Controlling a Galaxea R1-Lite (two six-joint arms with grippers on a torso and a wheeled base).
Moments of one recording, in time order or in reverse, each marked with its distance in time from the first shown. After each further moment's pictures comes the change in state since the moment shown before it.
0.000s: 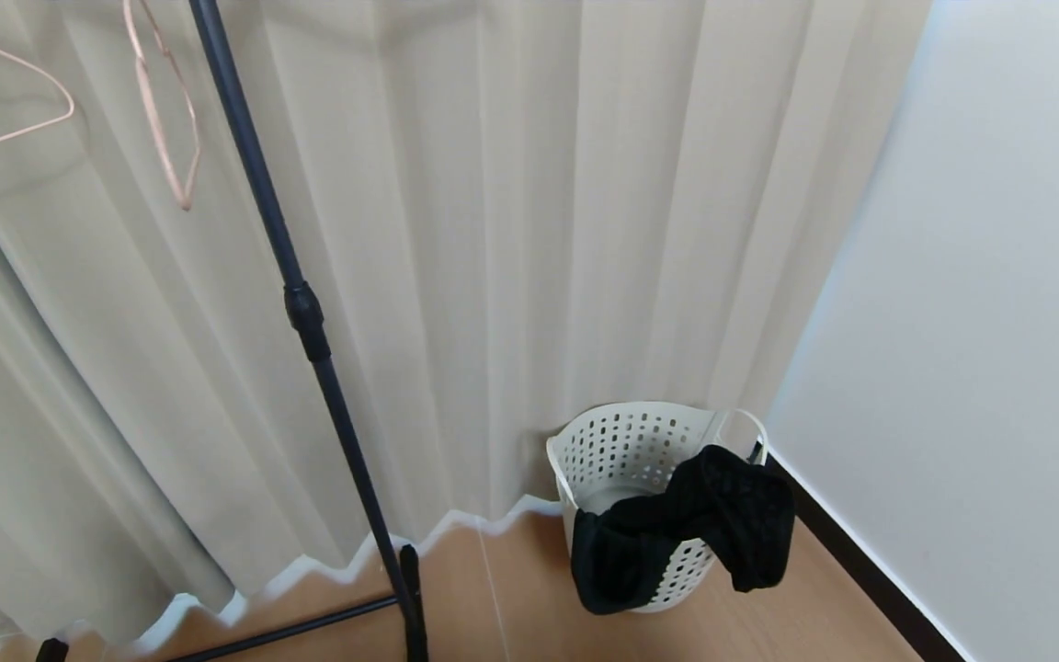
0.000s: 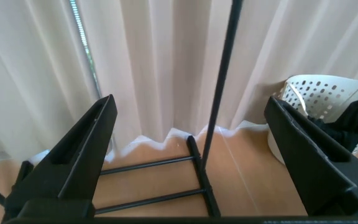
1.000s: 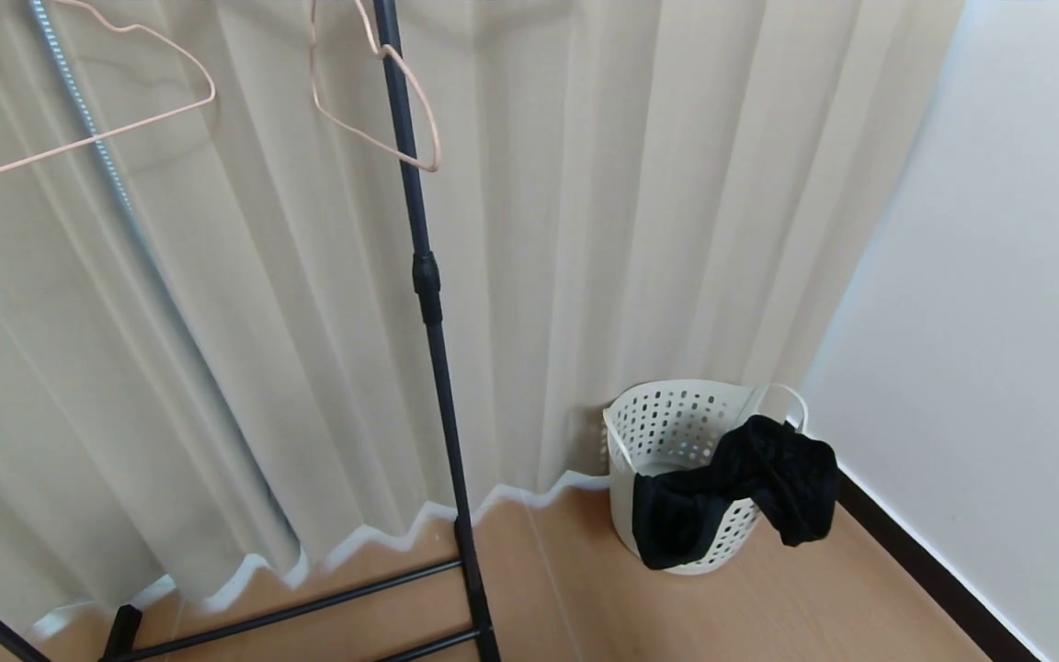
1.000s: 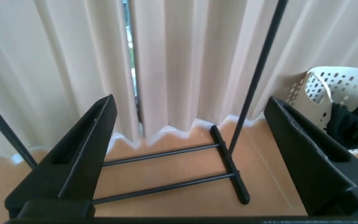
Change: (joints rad) left arm 0.000 0.000 0.000 0.000 -0.001 0.000; right arm 0.000 0.000 0.000 0.002 -0.001 0.001
